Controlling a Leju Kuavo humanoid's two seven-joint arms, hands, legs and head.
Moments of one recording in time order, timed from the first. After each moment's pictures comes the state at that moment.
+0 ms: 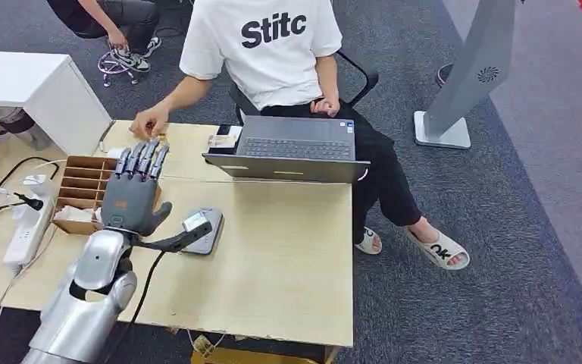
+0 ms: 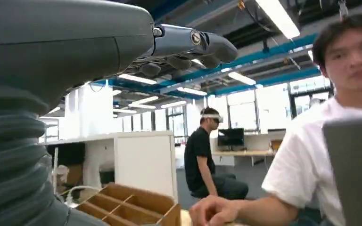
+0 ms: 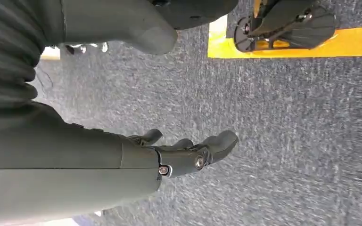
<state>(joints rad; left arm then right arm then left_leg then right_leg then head) -0.23 0.27 -0.15 -1.50 -1.40 0.25 0.09 -0.05 0.21 -0.93 -0.22 1.15 -0.16 0.00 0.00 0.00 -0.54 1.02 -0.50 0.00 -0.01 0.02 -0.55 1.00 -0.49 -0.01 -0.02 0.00</state>
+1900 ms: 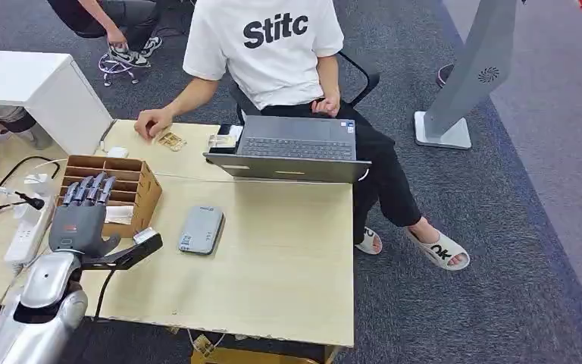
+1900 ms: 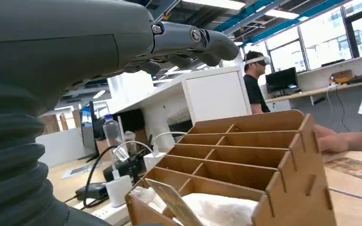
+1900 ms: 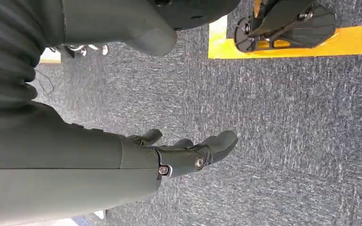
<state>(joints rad) -0.12 0.38 0.03 -1.46 -1.33 0.13 0.10 -0.05 0.22 -0.98 -0.22 1.19 -0.15 -0.01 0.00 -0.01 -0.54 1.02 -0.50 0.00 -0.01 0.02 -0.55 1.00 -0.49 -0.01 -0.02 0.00</state>
